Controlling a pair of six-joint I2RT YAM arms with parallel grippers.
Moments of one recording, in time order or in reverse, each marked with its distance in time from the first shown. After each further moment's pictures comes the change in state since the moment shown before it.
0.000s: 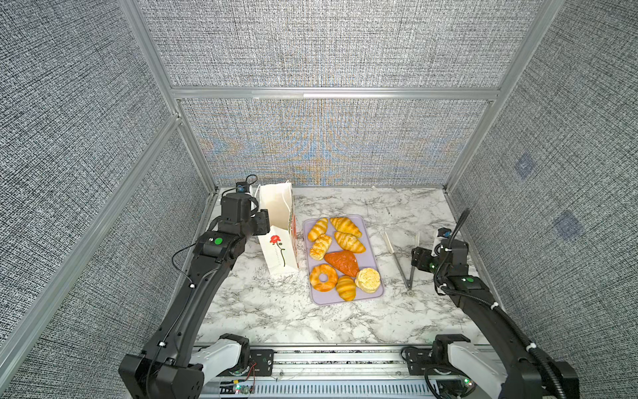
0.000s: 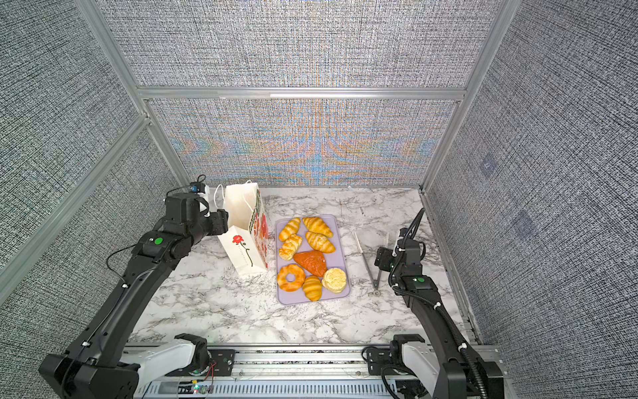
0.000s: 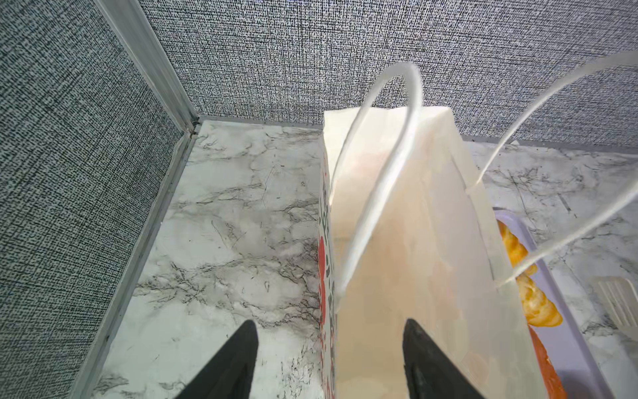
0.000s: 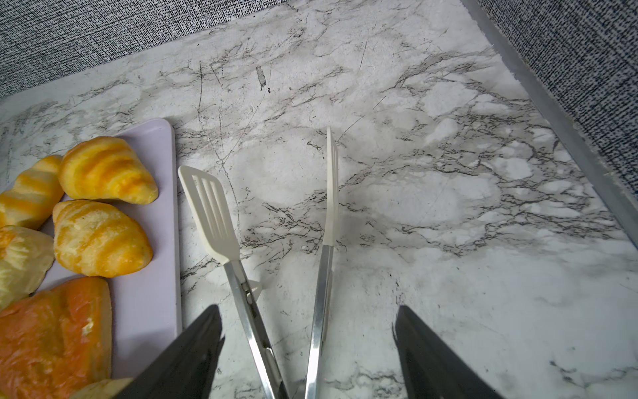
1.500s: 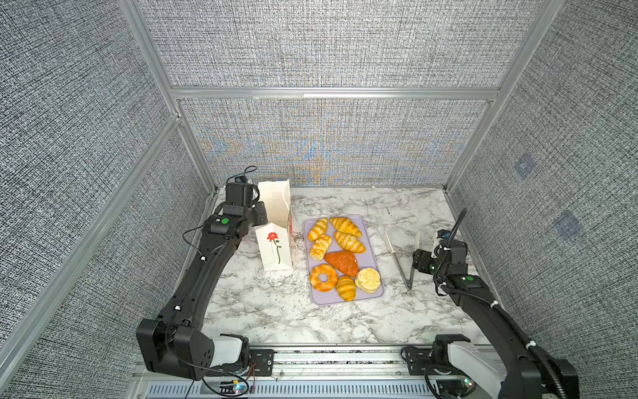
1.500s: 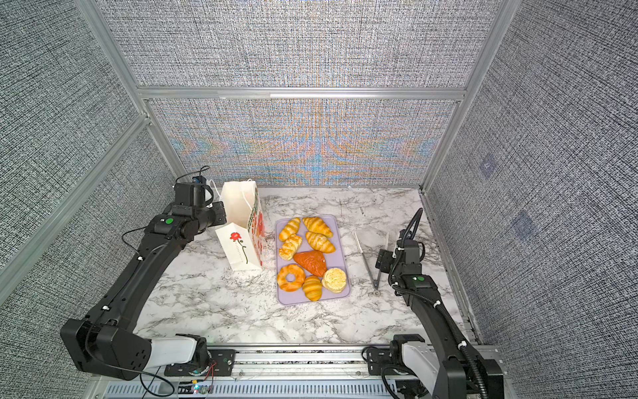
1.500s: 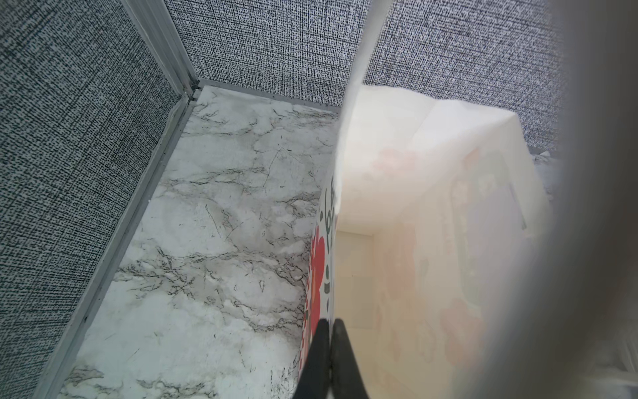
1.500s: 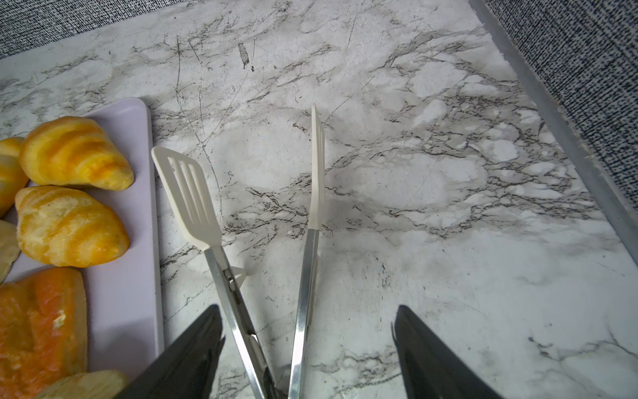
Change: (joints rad) left arm 0.070 0.165 0.084 0.008 0.030 -0.085; right arm 0.000 0.017 0.009 -0.054 0.026 -0.011
